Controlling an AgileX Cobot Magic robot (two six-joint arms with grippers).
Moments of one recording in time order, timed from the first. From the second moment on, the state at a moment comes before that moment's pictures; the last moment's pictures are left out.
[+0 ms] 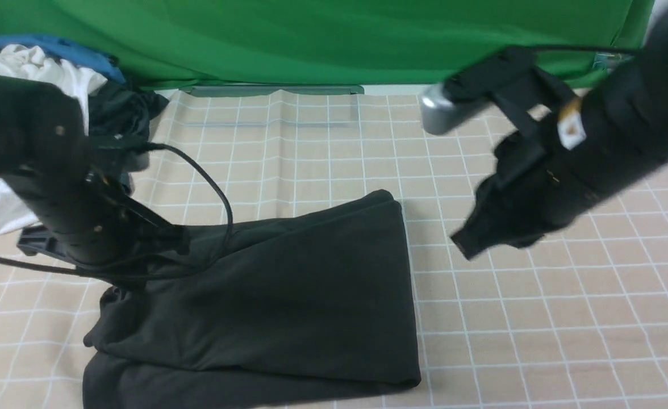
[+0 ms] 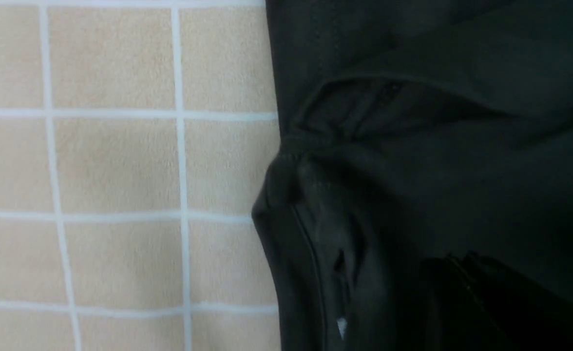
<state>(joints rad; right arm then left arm) 0.59 1.43 -1.20 0.08 0.92 -0.03 -0.19 1.63 -1.03 0.02 0.90 -0.15</state>
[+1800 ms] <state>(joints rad) 0.58 1.40 -1.11 0.08 0.77 -0.03 -0.19 1.70 -1.09 0.17 0.79 -0.17</state>
